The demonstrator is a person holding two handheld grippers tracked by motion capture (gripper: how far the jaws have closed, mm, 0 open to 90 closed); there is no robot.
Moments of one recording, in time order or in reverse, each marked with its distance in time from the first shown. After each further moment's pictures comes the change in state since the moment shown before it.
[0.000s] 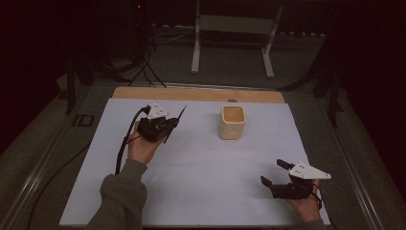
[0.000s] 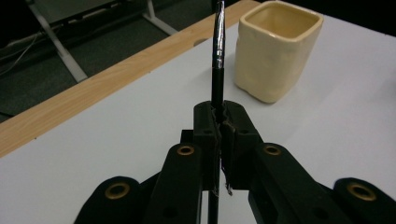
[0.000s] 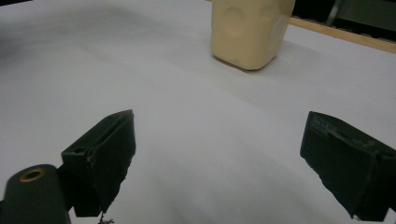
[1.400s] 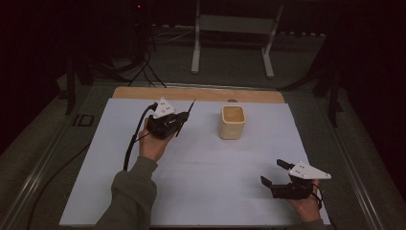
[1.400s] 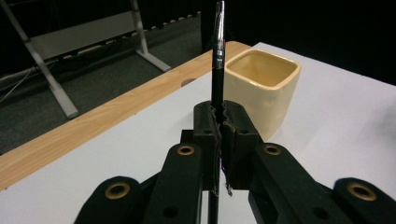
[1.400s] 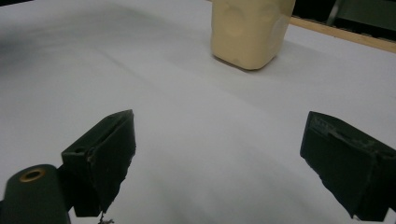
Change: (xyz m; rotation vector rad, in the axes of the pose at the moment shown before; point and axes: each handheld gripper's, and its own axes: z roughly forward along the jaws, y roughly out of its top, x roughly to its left) left arm -0.011 0.012 0.016 -0.150 -0.033 0.001; right arm 0.000 0.000 0.000 0.000 0.001 0.001
